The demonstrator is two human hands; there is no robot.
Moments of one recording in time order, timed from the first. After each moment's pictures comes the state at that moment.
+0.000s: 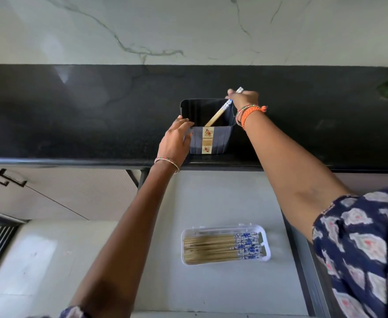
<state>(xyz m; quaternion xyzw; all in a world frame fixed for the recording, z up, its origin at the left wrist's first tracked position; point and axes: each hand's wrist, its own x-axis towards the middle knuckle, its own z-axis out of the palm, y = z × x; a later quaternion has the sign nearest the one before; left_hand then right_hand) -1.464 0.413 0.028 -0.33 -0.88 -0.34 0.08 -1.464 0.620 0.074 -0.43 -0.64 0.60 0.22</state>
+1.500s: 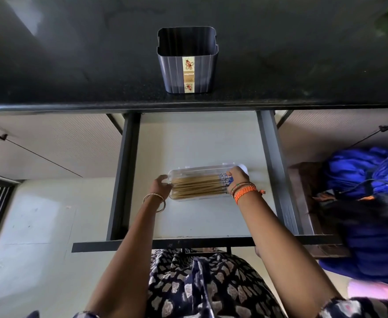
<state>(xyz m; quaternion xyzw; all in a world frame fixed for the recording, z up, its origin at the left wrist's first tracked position) -1.302 0.311 -0.150 0.05 -0.84 -0.41 -0.36 -1.206 0.494 -0.097 -0.65 -0.33 0.68 0.08</state>
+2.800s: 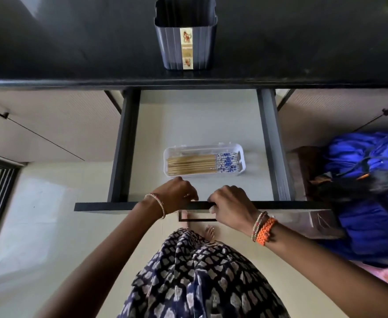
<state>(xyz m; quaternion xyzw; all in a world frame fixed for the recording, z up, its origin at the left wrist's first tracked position) -1.217 0.296 -0.056 -0.49 -0.79 -0.14 -0.33 -1.088 0.433 -0.056 -0.05 -0.97 0.17 -0.13</state>
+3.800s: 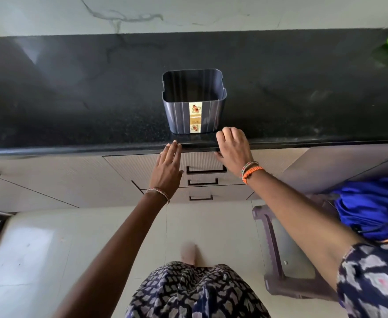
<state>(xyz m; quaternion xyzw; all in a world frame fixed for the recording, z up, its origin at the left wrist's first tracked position) -1.409 0.378 -0.077 -0.39 -0.91 -0.16 -0.03 -1.342 0.580 -0.066 -0.13 -0.98 -0.12 0.07</state>
